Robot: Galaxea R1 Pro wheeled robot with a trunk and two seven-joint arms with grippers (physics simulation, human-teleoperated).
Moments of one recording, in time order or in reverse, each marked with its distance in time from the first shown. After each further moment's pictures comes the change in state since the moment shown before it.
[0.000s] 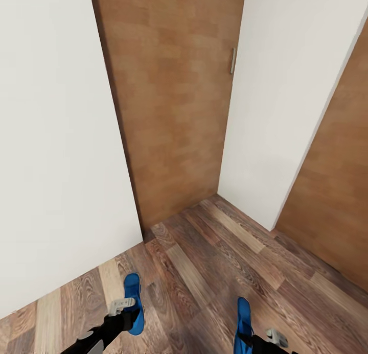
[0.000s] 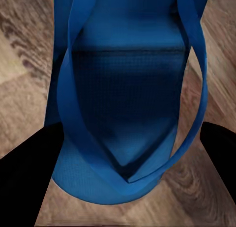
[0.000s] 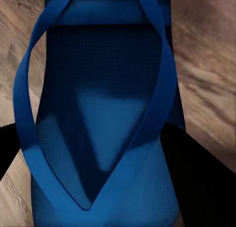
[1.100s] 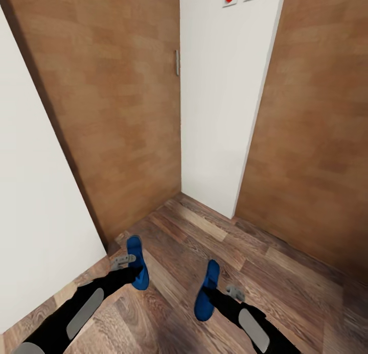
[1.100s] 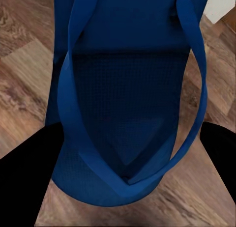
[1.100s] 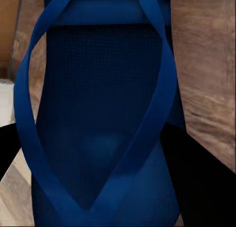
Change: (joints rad) left arm 0.000 0.102 0.198 -0.553 -0.046 0.401 0.127; right arm -0.005 0.179 0.008 -0.457 -0.110 0.093 -0.475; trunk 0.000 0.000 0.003
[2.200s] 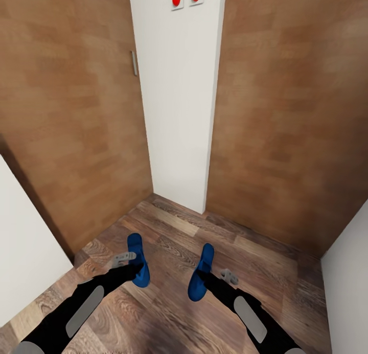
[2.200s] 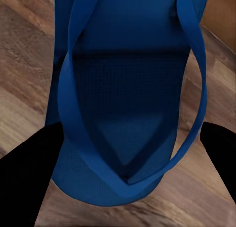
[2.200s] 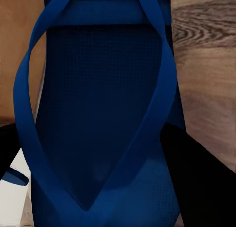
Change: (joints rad) left arm 0.000 0.004 0.005 -0.034 0.002 0.016 0.004; right arm -0.002 0.010 0.000 -0.145 -0.015 -0.003 -0.002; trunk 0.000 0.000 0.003
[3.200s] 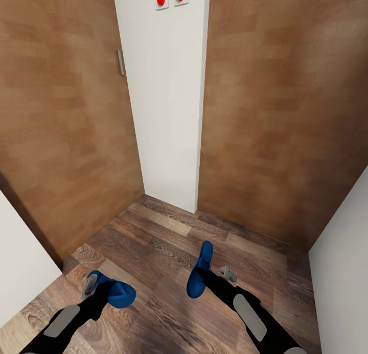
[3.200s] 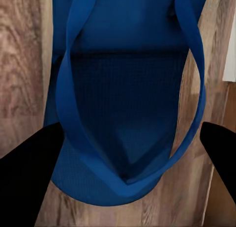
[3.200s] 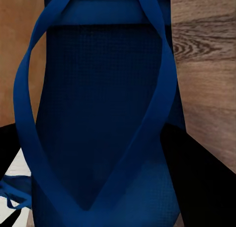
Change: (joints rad) left arm -0.001 -0.052 0.336 0.415 0.643 -0.047 0.068; right arm 0.000 0.001 0.000 -0.026 -0.006 0.005 0.000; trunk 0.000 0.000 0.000
